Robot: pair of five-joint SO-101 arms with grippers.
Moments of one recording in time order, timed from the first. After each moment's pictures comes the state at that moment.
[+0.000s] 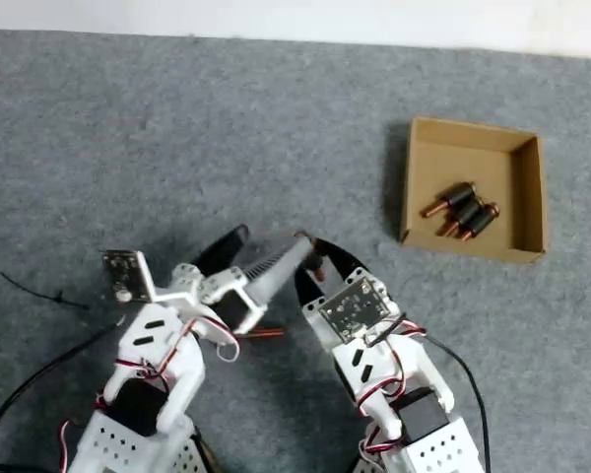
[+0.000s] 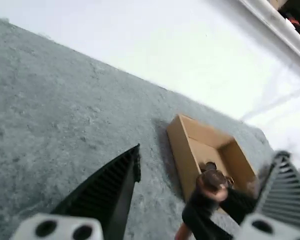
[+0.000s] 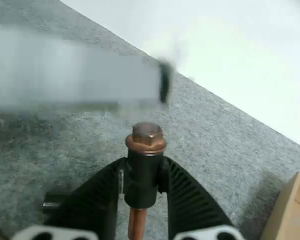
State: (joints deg) left arm 20.1 -103.7 96.0 23.1 38.7; right arm -29.4 -104.4 95.4 26.2 20.2
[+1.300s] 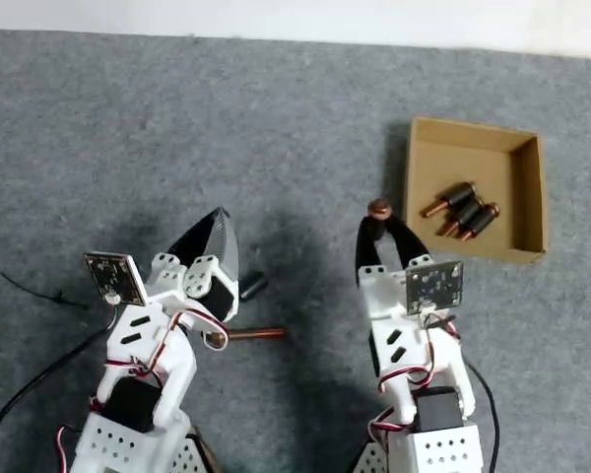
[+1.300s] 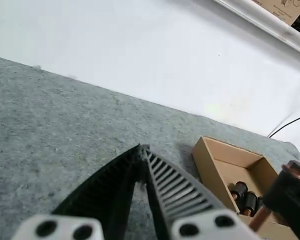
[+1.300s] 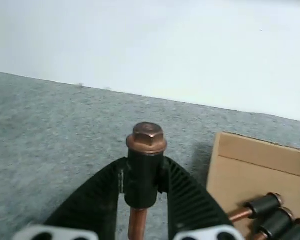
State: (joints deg) left arm 13.9 -103.7 96.0 19.6 30.5; right arm -10.1 -104.4 95.6 21.1 6.3
